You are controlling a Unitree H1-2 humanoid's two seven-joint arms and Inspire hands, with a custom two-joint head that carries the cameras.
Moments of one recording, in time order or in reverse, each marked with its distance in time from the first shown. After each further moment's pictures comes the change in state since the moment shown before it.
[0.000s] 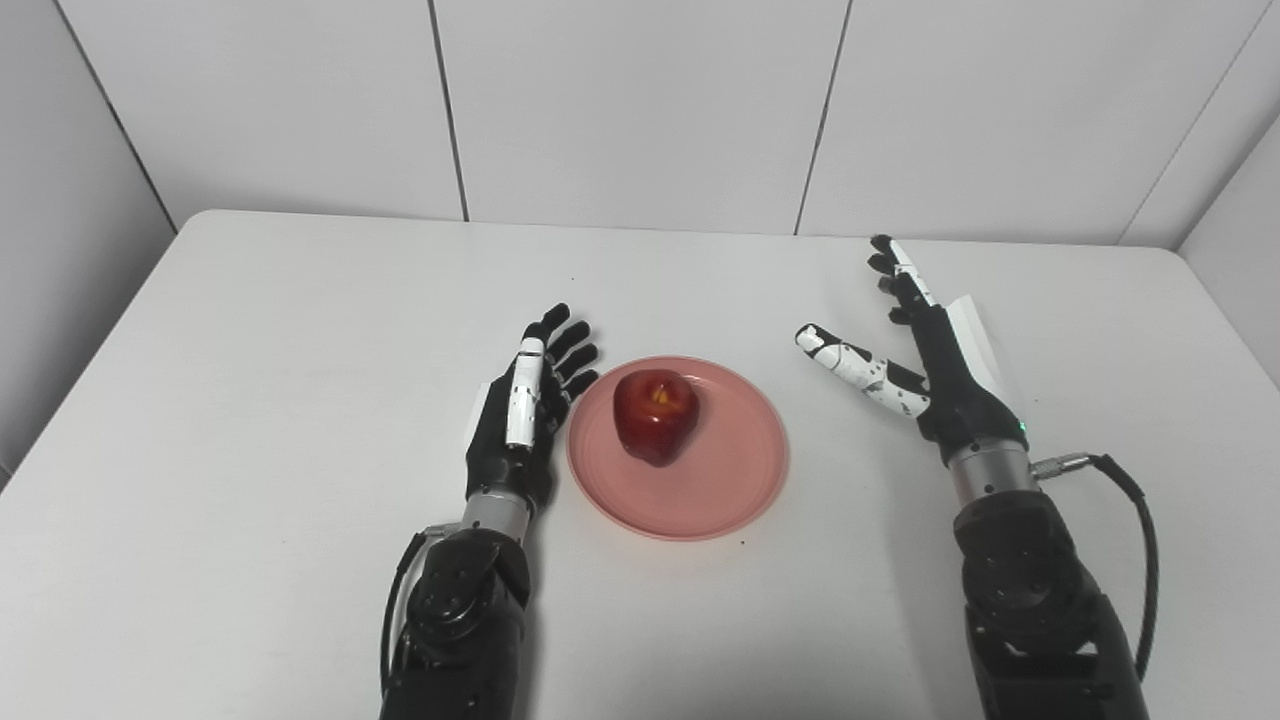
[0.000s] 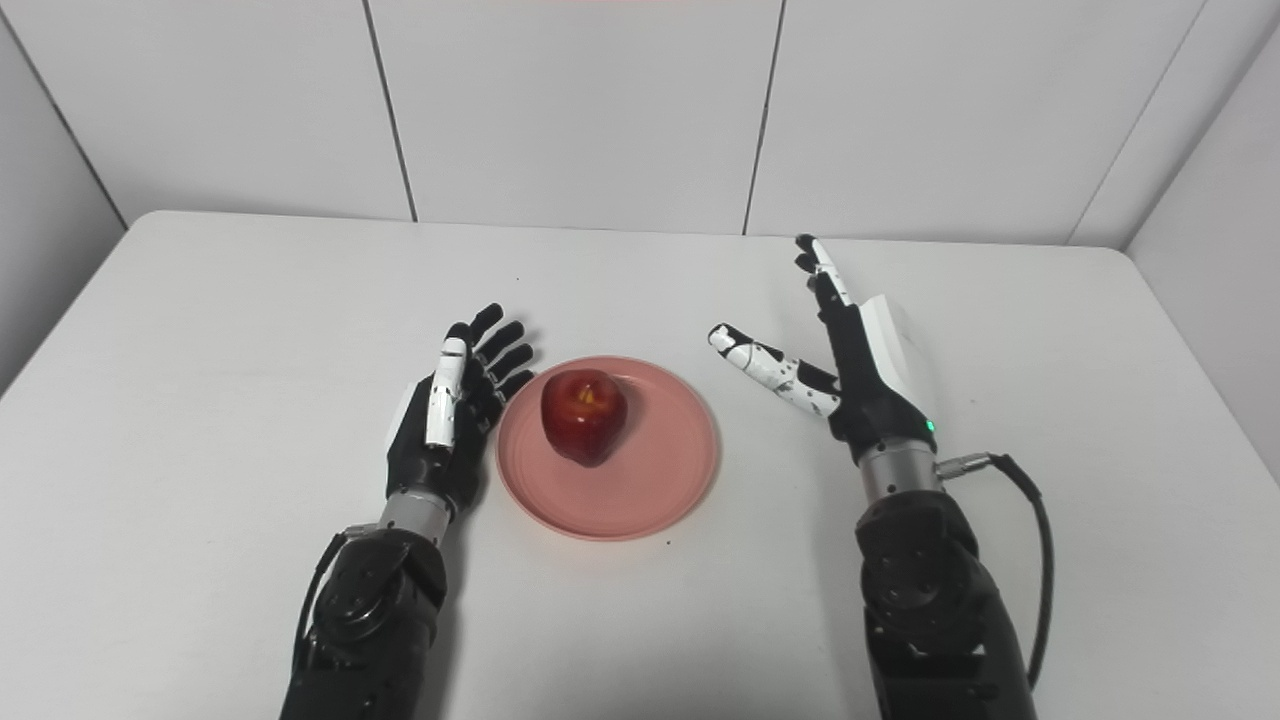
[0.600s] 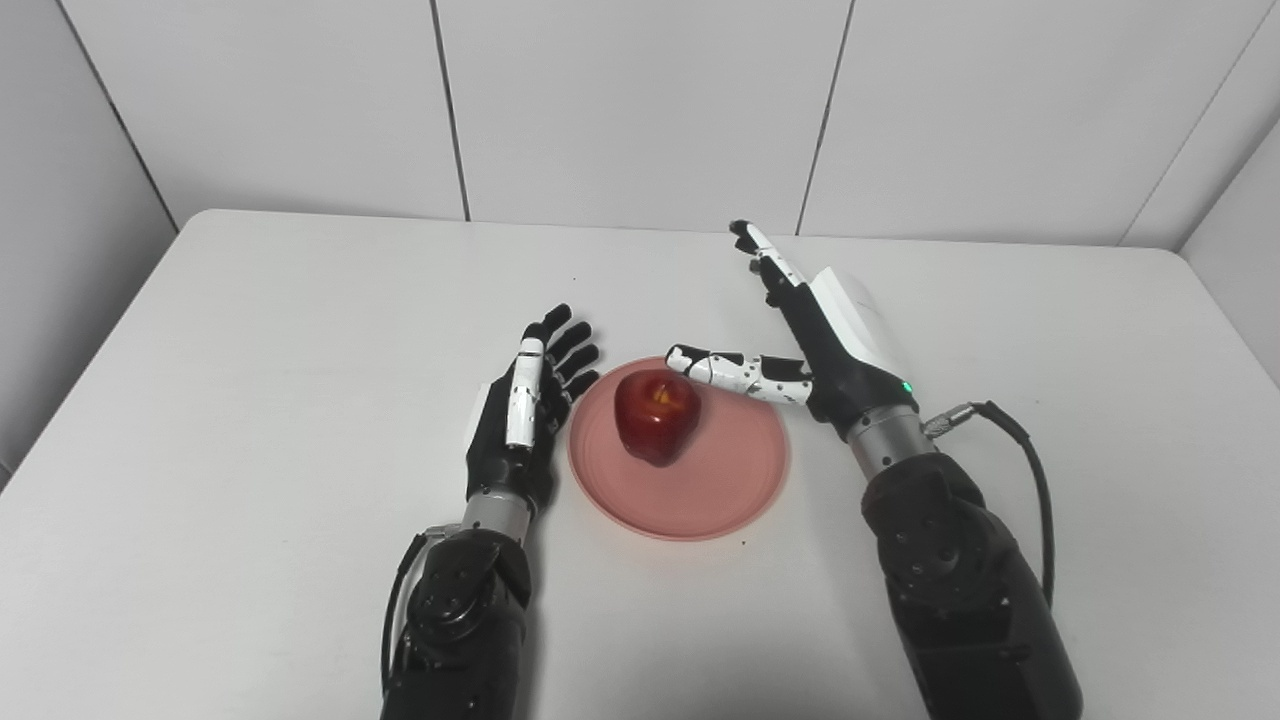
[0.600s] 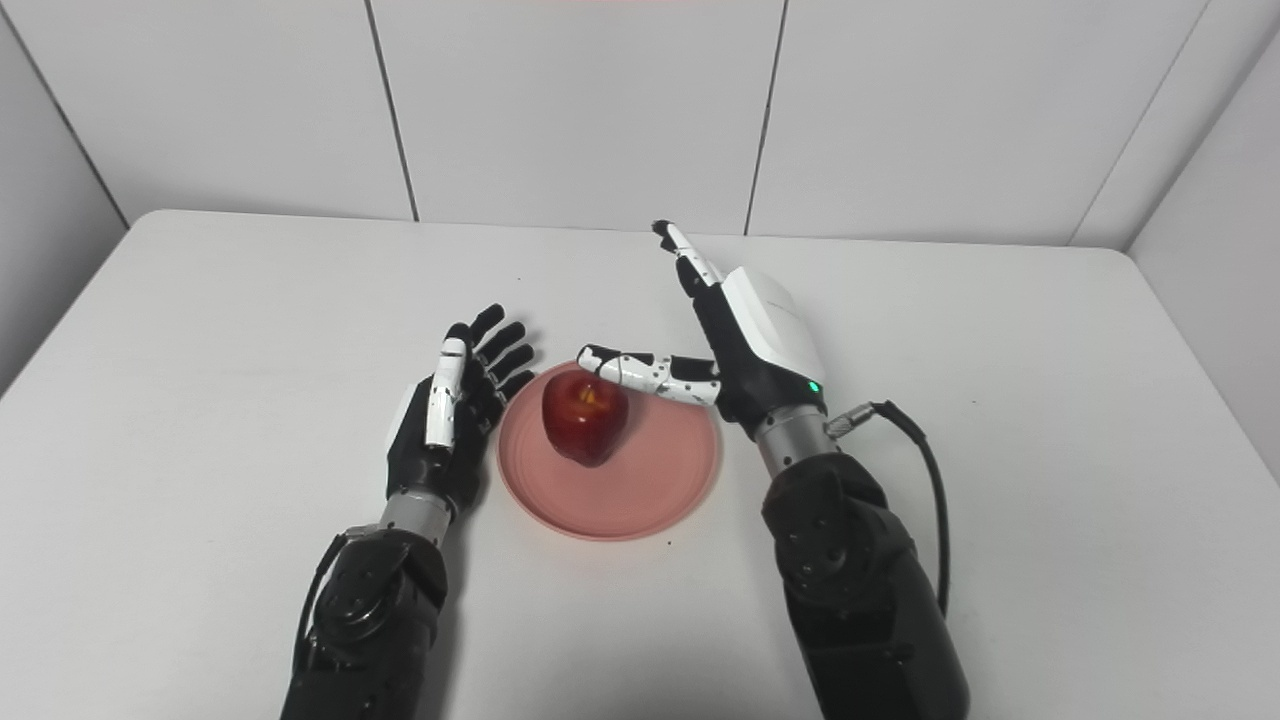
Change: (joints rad) left arm 0.001 -0.004 0.000 -0.002 0.000 0.003 0.003; right arm -0.107 0.036 0.130 -0.013 -0.104 0.011 0.122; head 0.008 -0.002
